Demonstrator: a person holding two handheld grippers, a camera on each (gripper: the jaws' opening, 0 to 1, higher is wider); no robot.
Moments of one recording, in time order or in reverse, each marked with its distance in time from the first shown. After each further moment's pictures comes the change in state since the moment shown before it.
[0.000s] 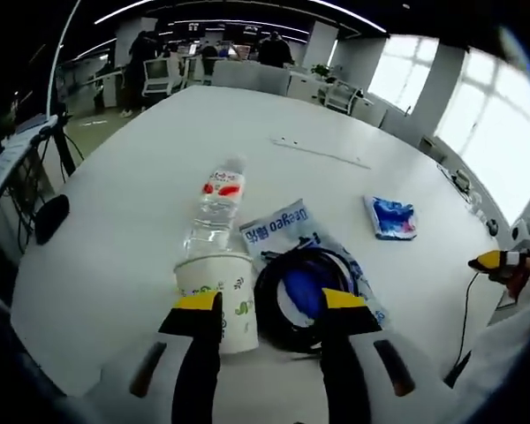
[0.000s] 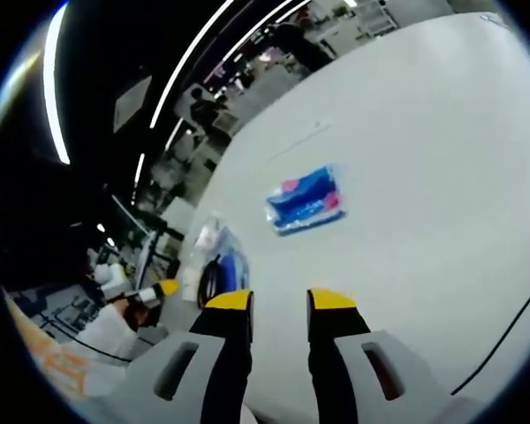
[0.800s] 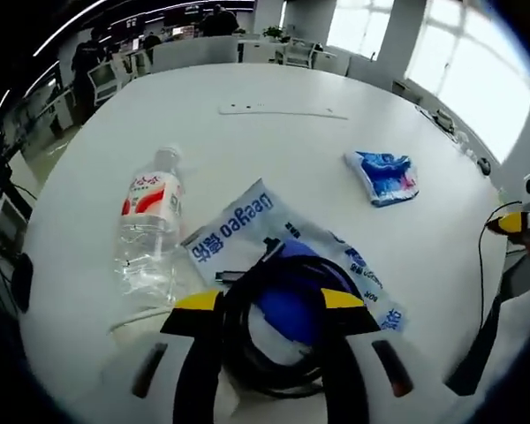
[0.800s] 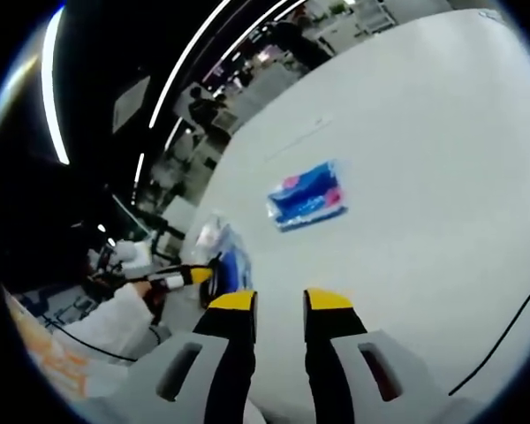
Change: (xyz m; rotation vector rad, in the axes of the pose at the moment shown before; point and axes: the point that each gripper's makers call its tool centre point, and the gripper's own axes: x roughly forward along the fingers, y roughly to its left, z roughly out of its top) left arm 0.067 -0.007 0.003 0.182 0.150 -0.020; right arm 0.000 0.004 -0.006 0.004 0.015 0.008
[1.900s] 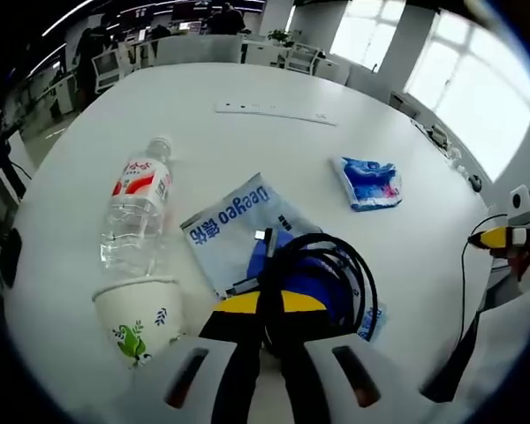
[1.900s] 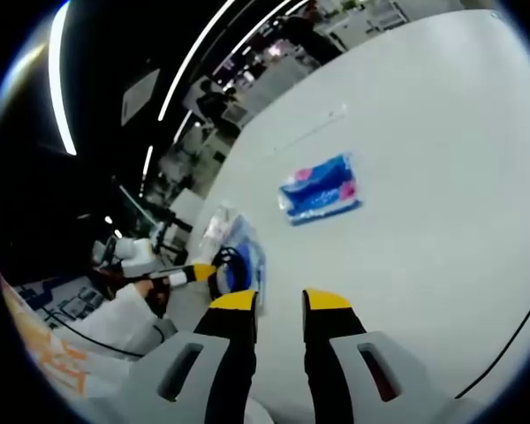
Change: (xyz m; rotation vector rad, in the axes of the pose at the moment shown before) left arm -0.024 -0.028 0.001 -0.079 -0.062 -0.083; right arm 0.006 0.006 -0.004 -0.019 0.015 0.035
